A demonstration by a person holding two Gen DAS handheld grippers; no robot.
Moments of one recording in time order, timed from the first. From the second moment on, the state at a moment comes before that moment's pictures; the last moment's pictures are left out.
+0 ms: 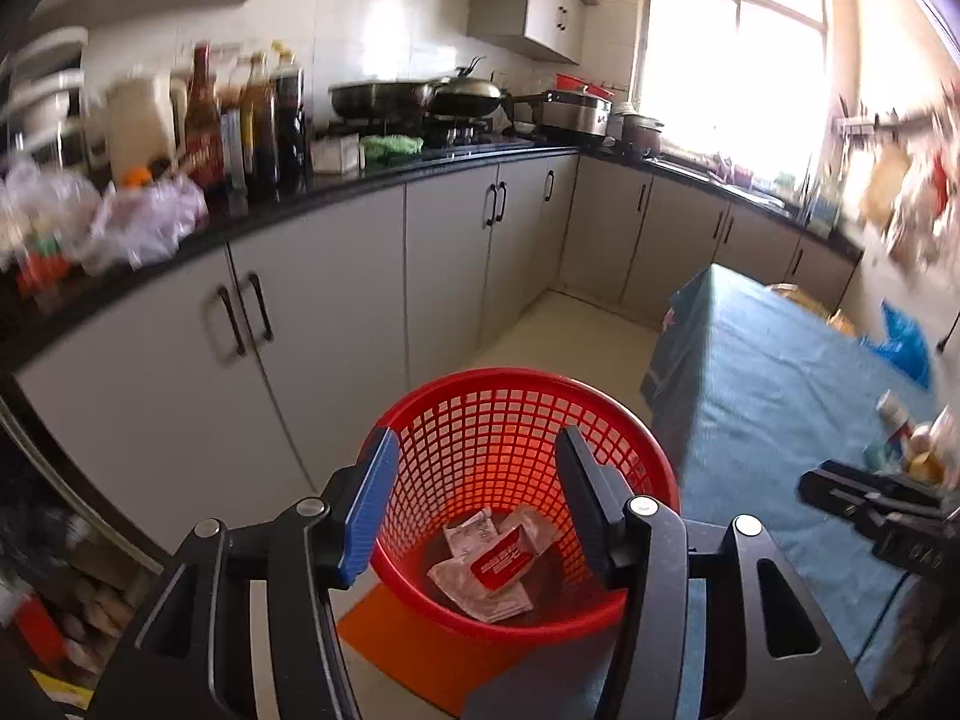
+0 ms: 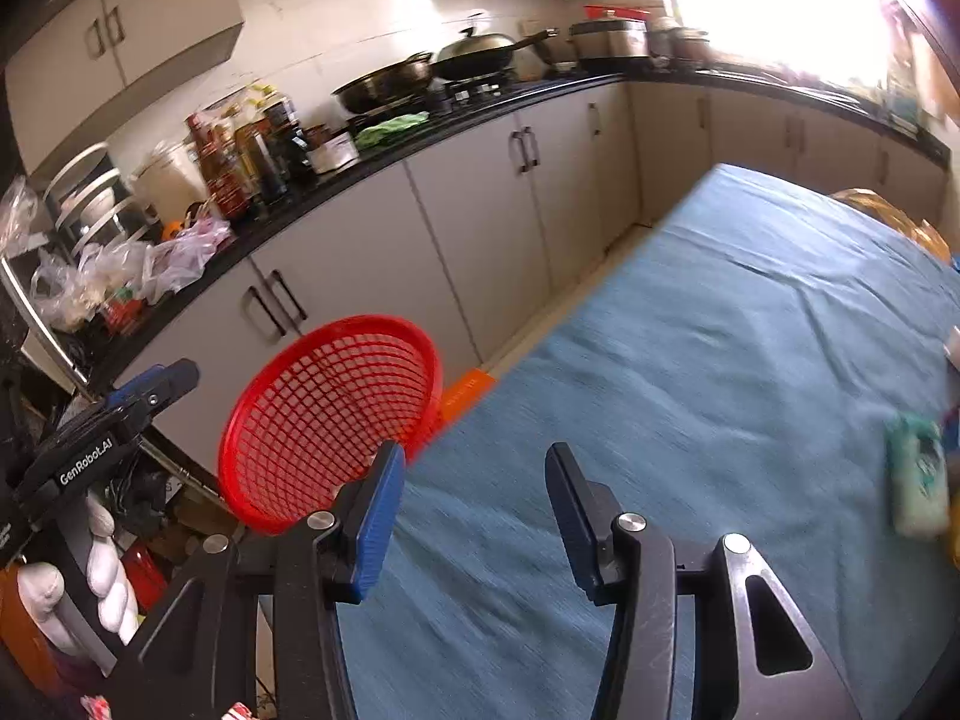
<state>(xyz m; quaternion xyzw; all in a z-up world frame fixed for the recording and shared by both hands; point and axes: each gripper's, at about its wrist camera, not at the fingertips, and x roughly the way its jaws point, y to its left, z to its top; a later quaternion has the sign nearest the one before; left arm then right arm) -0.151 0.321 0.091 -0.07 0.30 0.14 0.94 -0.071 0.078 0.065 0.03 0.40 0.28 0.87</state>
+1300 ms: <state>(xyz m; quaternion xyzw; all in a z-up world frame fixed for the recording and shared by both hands) -0.103 0.047 0.084 0.00 0.40 -0.09 0.91 -0.161 -0.256 0.054 0.17 0.35 0.07 0.92</state>
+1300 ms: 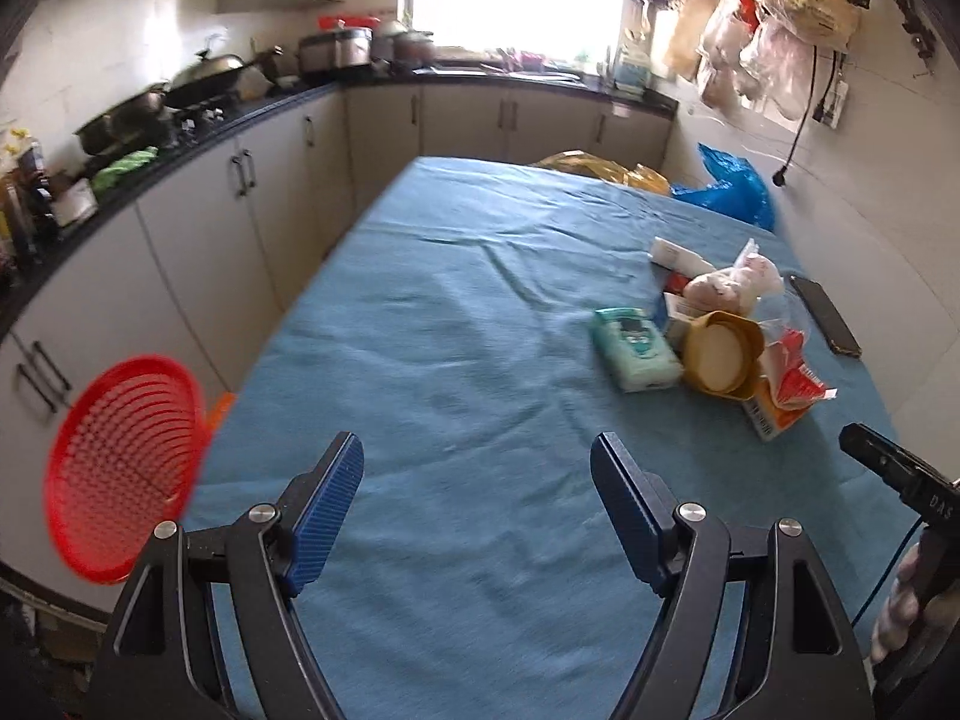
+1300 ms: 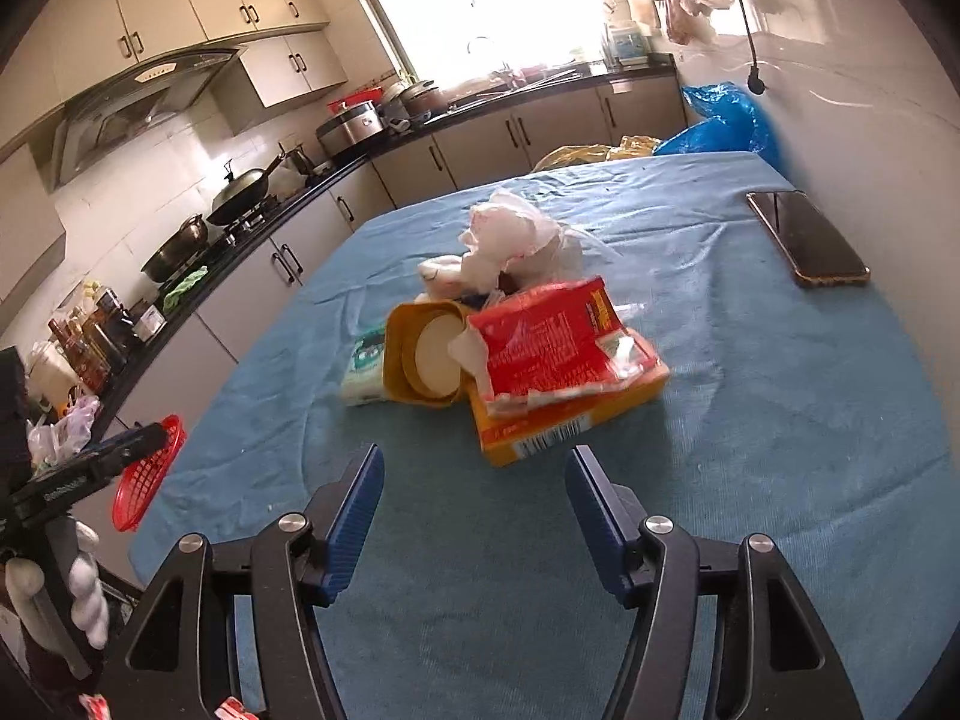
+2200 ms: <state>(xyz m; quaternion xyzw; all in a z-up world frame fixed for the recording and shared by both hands) -0.011 -0.018 0.034 -0.02 0.45 -0.12 0.88 -0.052 -0.222 0.031 0.08 0.36 0.09 0.93</state>
